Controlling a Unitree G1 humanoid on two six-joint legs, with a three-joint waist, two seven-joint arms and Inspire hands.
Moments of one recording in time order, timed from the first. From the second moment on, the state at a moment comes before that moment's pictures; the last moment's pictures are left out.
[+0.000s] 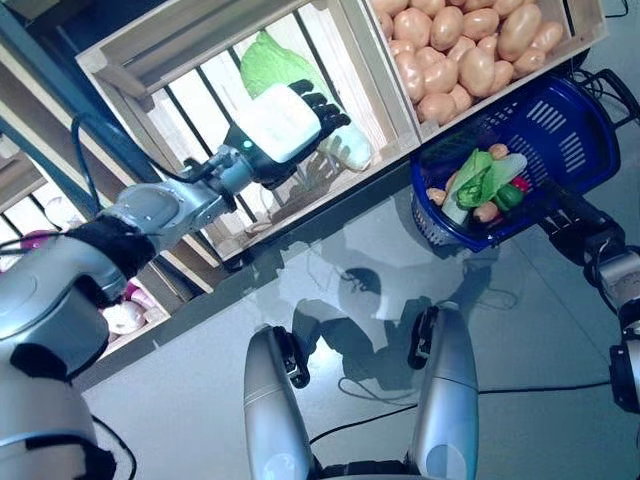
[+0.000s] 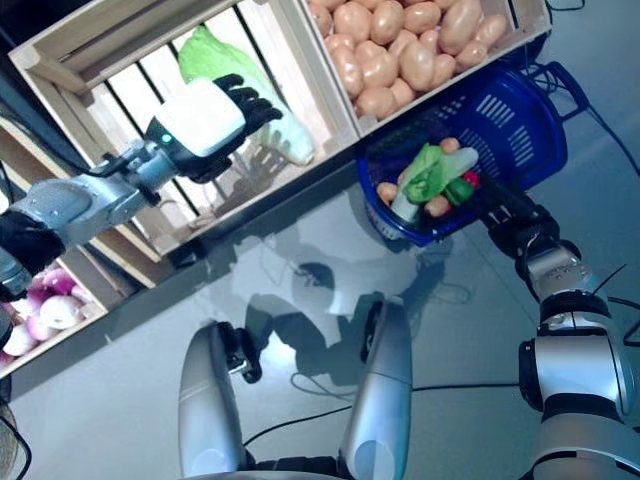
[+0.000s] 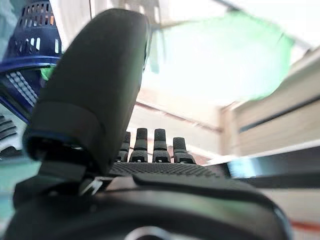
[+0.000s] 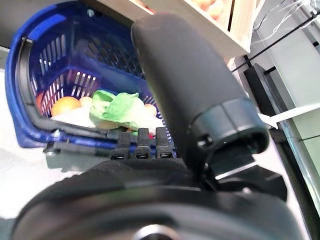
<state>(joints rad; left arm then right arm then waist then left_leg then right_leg) -1.35 0.90 -1.28 0.67 0.64 -0.24 0.58 -0.90 -0.81 0.12 1.29 1.35 0.22 0.15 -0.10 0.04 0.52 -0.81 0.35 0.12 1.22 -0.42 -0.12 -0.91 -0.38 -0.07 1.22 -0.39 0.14</state>
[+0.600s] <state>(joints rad) -1.39 0.76 -1.33 0.88 0.67 -0.17 0.52 -0.89 -0.81 0.14 1.29 1.35 0.24 0.22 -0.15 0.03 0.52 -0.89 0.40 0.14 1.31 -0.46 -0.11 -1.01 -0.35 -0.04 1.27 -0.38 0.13</state>
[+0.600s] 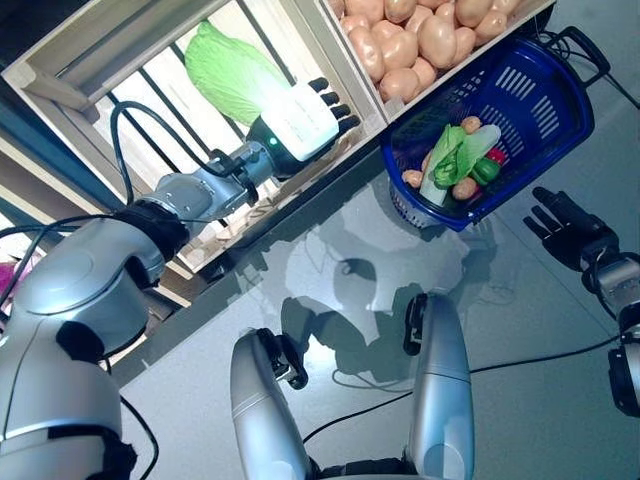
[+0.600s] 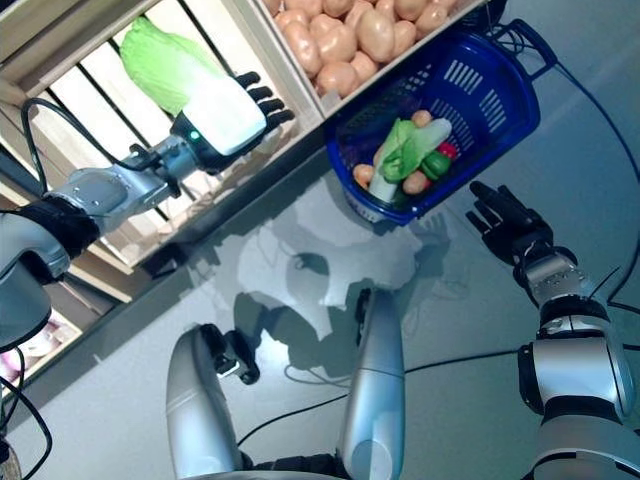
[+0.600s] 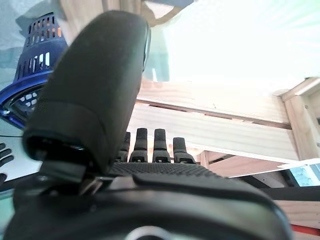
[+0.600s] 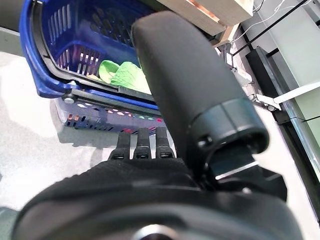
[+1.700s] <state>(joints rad) -1.50 0.72 -1.27 1.07 0.65 -0.09 0.51 -0.82 -0.81 0.17 1.20 1.35 0.24 0.31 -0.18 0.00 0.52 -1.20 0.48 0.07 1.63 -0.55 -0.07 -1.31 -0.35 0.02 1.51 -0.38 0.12</state>
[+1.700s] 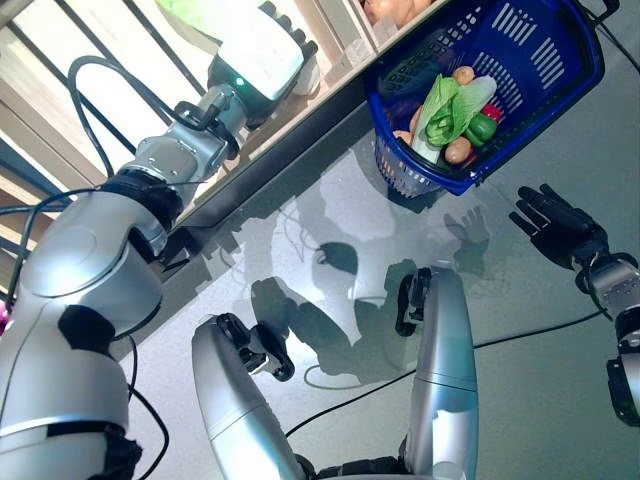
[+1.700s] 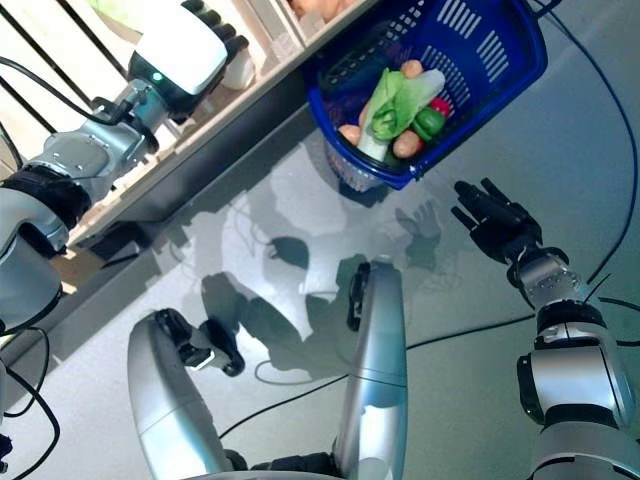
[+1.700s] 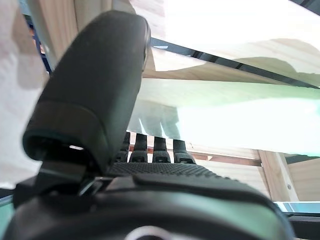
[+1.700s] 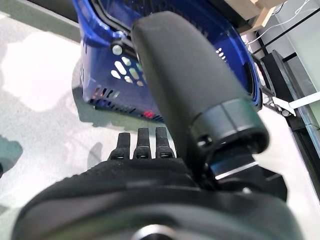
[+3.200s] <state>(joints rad) -1.46 0.78 -1.04 1.21 0.35 -0.44 0.47 -0.83 -0.83 0.17 1.13 1.28 0.25 0.39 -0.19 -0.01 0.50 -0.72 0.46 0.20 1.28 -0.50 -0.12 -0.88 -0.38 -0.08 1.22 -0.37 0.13</state>
